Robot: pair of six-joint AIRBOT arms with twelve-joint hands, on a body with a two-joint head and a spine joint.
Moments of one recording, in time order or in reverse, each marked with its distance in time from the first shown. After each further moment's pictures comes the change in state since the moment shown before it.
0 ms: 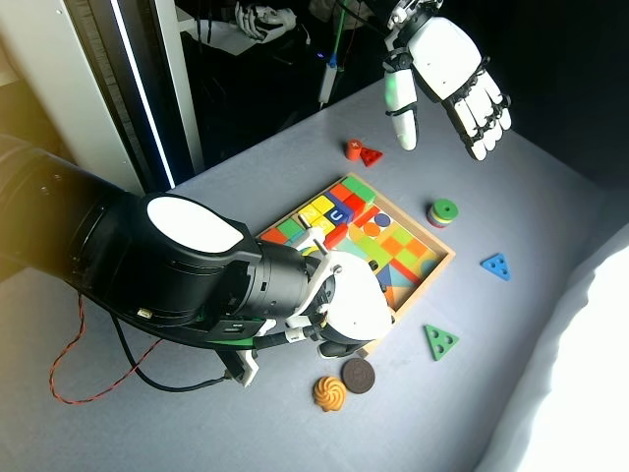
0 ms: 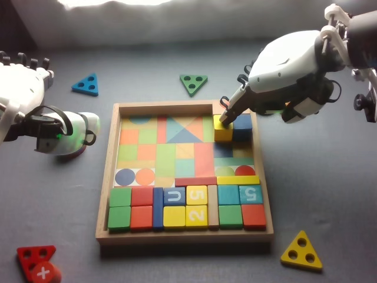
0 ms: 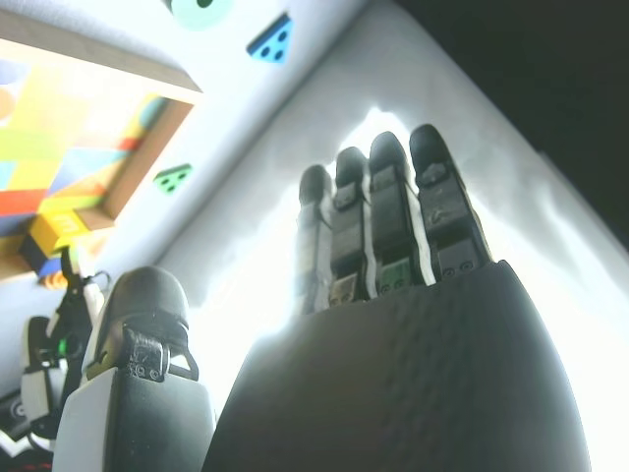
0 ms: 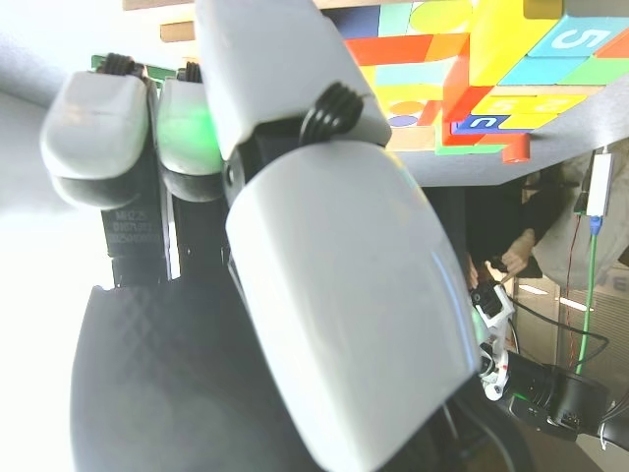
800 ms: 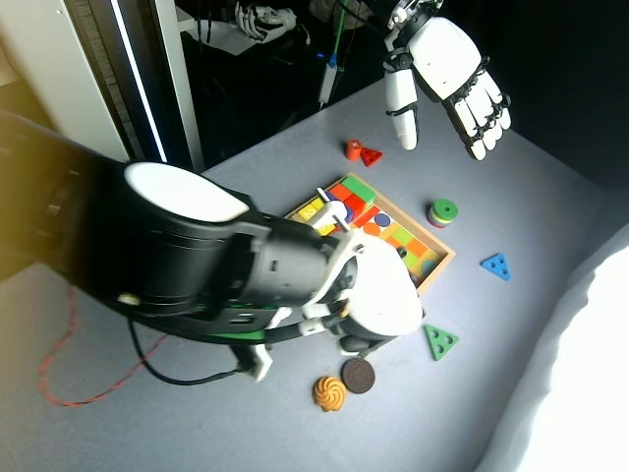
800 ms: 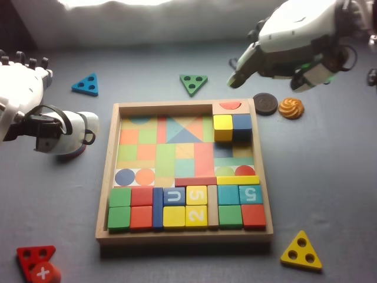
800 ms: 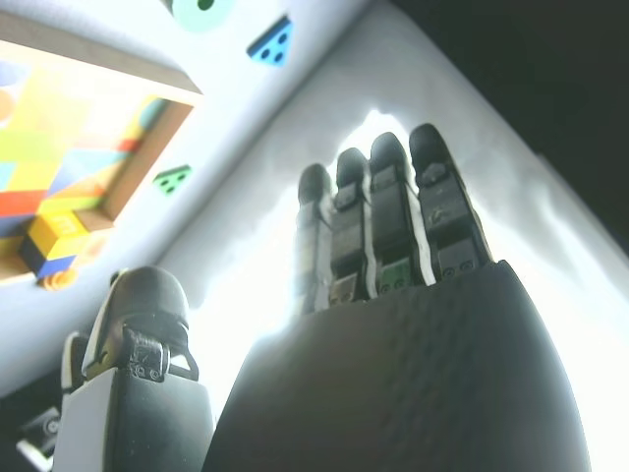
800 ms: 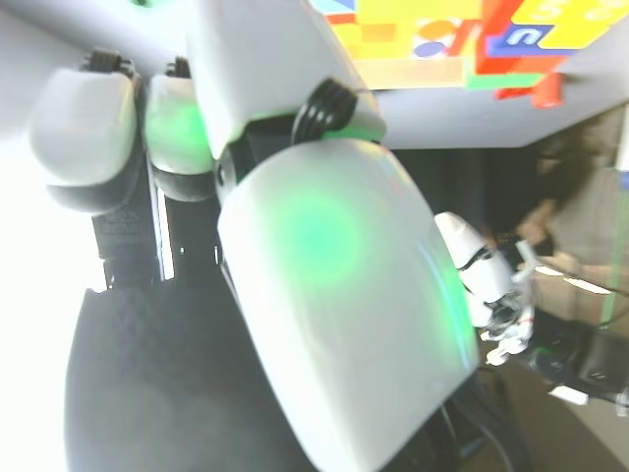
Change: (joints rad) left arm -0.001 -0.001 0.000 -0.002 -0.007 -0.001; right arm 0.093 0.111 -0.107 -0.012 -0.060 0.080
